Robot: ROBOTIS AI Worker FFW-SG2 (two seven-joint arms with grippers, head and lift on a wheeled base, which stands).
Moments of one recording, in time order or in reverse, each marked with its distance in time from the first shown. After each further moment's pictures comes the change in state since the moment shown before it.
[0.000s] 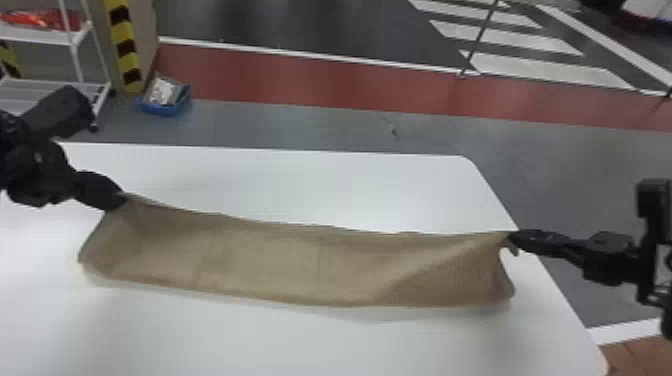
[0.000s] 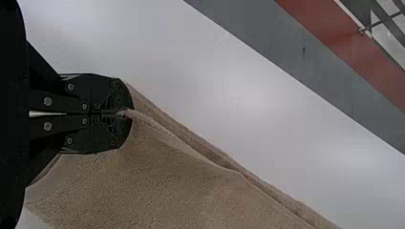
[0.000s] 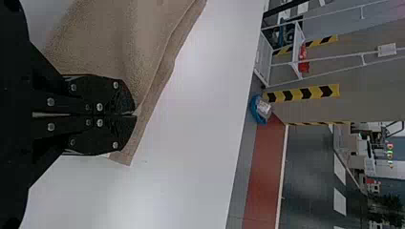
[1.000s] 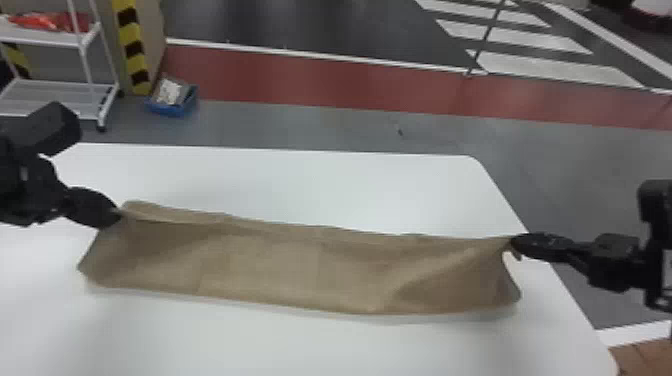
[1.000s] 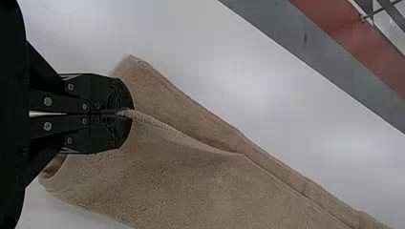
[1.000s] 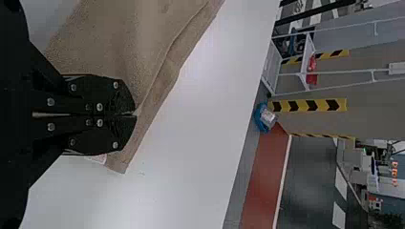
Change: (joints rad) left arm 0.100 0.028 0.047 -0.121 0.002 -0.018 -0.071; right arm 0.059 0.008 0.026 -0.078 0.004 -0.022 0.000
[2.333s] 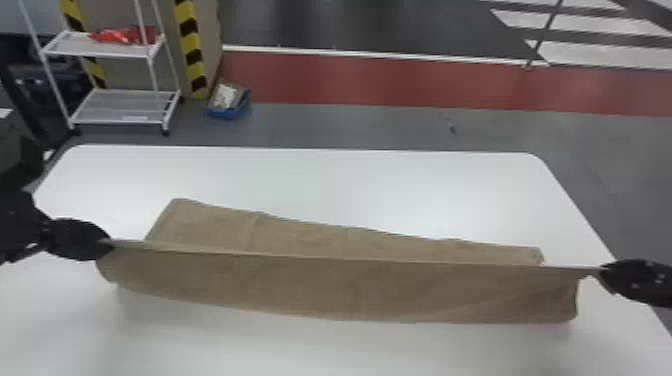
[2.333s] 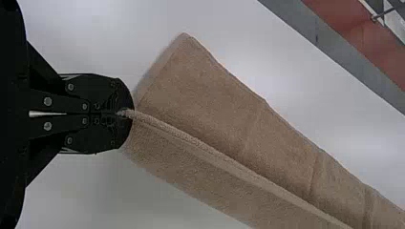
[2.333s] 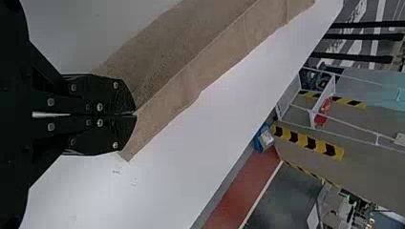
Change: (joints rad) left arm 0.258 0.119 0.211 -0.299 0.076 -0.021 -0.151; right arm 0.311 0.042 -0.095 -0.321 -0.040 -0.240 0.000
